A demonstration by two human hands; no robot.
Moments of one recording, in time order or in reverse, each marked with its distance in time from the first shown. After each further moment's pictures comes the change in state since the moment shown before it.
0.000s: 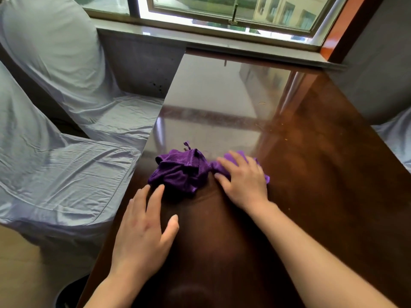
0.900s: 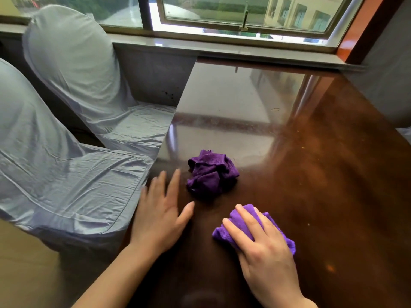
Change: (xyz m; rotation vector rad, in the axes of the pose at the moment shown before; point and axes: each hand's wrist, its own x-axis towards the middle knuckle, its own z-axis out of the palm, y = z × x) left_hand 0.067 -0.016 0.022 0.233 -0.027 0.064; right_hand -0.117 -0.010 0.007 0.081 0.130 -0.198
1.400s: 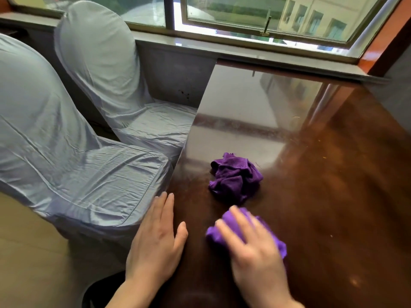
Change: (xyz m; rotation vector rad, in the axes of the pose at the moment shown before) left_hand -0.059 -0.035 -0.018 -0.220 0.042 -0.087; right_hand 0.019 -0.054 0.018 0.035 0.015 -0.050
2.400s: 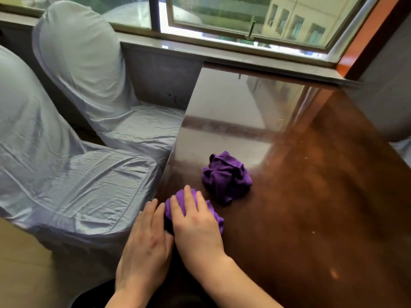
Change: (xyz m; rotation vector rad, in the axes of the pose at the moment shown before) left_hand 0.003 0.000 -0.001 0.042 -0.029 0.063; right_hand 0.075 -0.072 0.020 -0.116 -0.255 -0.011
